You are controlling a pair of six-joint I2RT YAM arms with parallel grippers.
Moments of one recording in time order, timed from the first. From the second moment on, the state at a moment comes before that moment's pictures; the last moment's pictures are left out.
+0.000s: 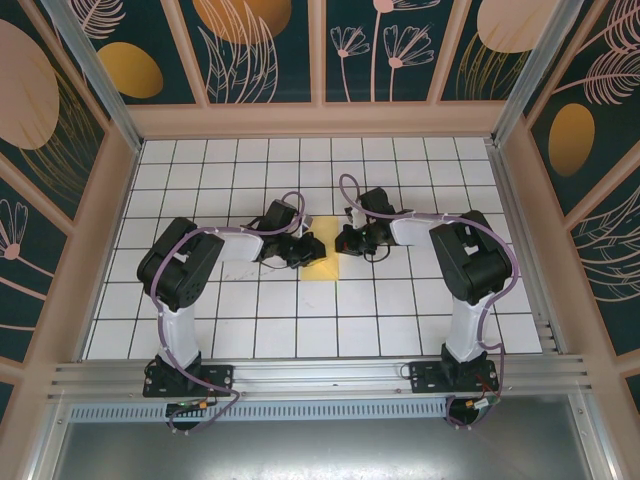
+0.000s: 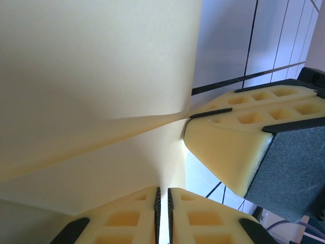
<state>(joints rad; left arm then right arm) -0.56 1.95 0.98 0.07 0.65 -0.88 0.49 1.90 1.05 -0.21 -0.55 0.49</state>
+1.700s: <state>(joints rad) -0.57 1.96 0.98 0.05 0.60 -0.89 0.62 1.74 0.93 -0.25 -0.47 0.65</state>
